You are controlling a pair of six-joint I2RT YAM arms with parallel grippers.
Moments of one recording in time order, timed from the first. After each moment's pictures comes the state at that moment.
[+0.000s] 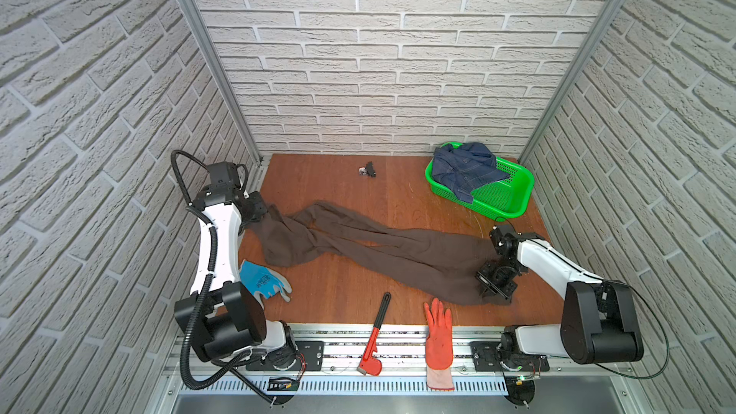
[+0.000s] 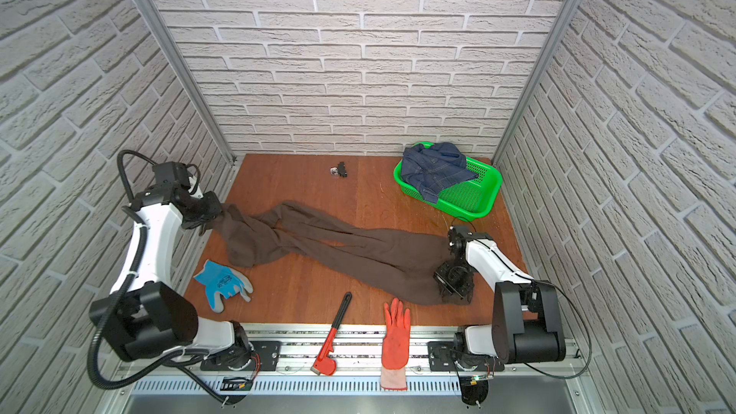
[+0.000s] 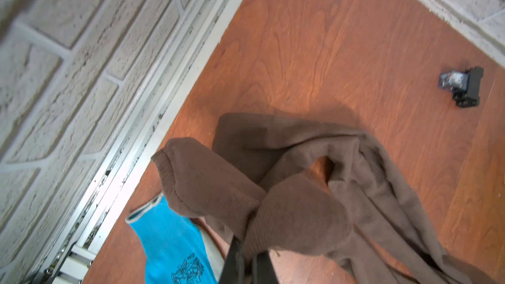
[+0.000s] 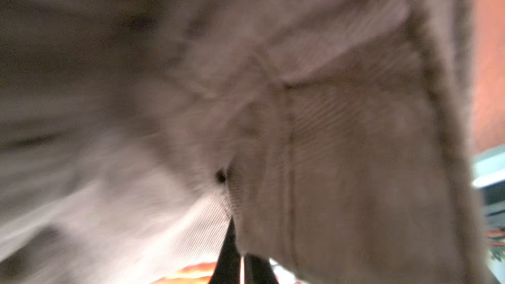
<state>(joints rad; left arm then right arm) 0.33 1.43 1.39 -0.97 0.06 -0.21 -0.03 1.36 0.79 -1.11 -0.19 0.89</state>
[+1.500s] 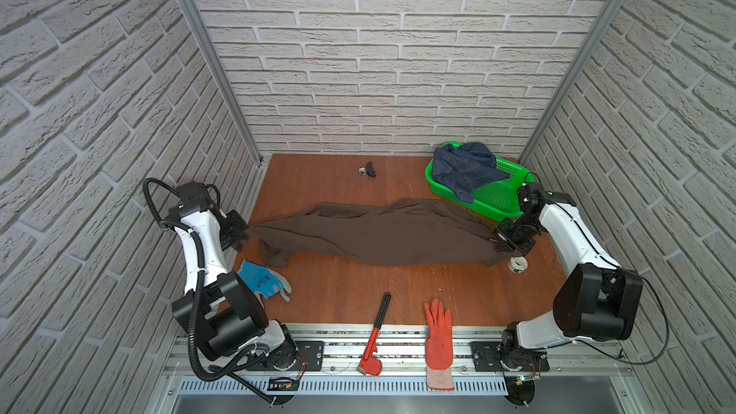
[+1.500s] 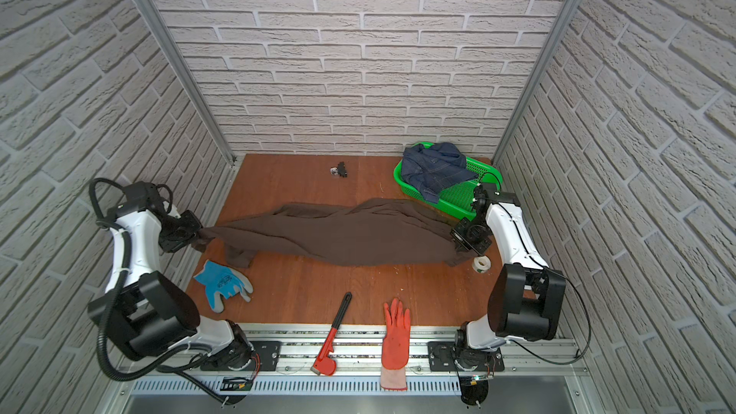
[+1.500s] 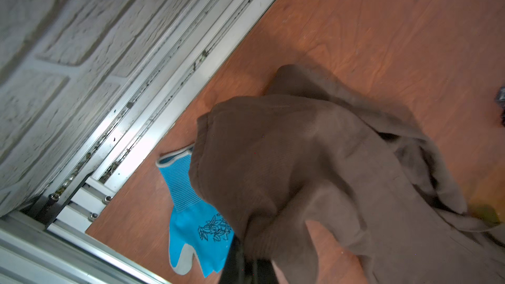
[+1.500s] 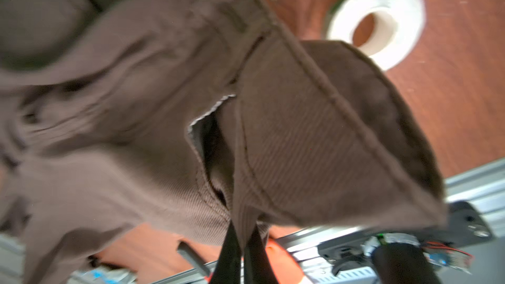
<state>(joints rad) 0.57 1.42 1.28 -1.10 0.13 -0.19 -0.23 1.50 1.22 -1.30 -0.15 0.67</state>
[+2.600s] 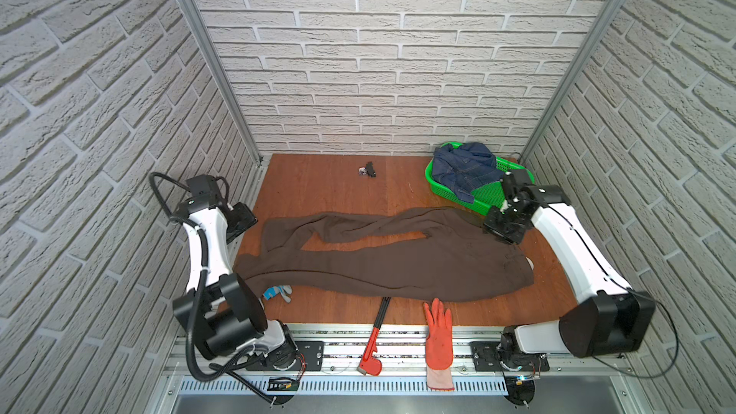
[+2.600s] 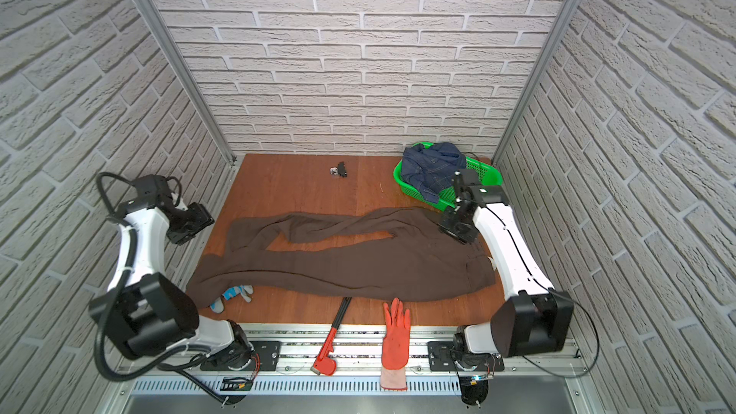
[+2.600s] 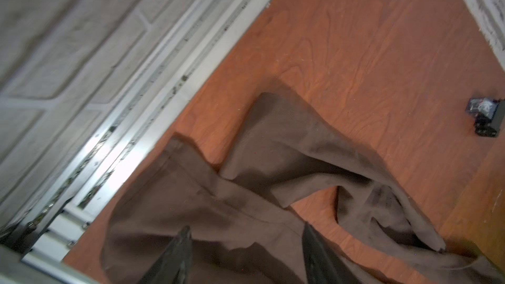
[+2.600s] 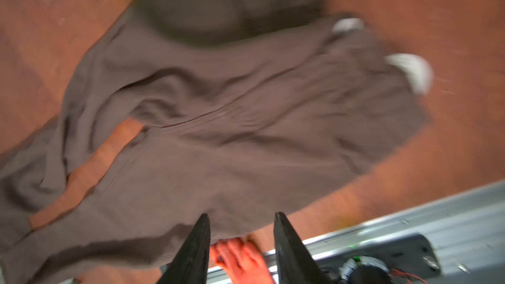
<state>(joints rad) 0.45 1.51 1.31 -0.99 0.15 -0.25 0.09 1.48 1.38 -1.27 -0.04 0.70</state>
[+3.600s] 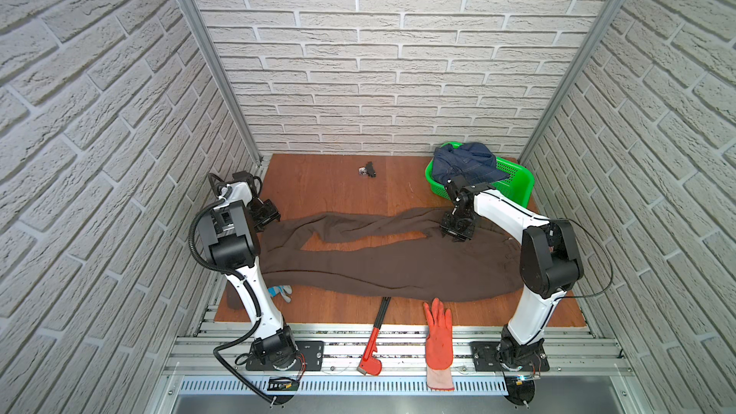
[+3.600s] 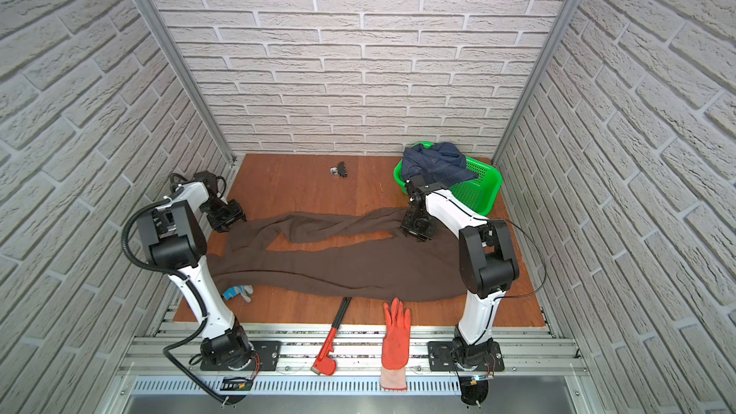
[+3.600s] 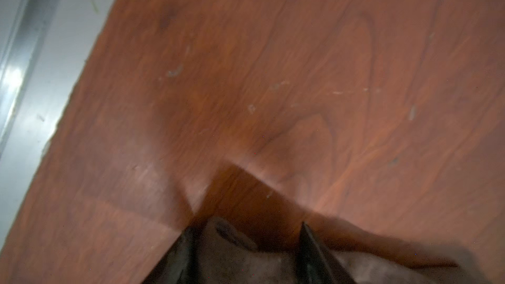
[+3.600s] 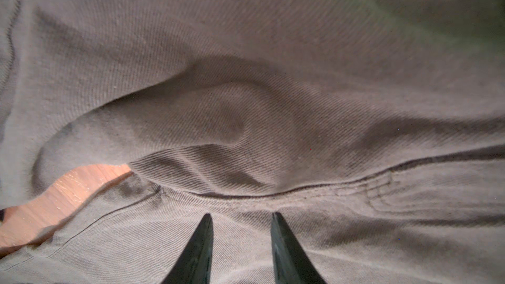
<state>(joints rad) 0.33 2.12 1.60 -0.92 0.14 -0.27 0.24 1.84 1.37 -1.03 -0.07 0.75</state>
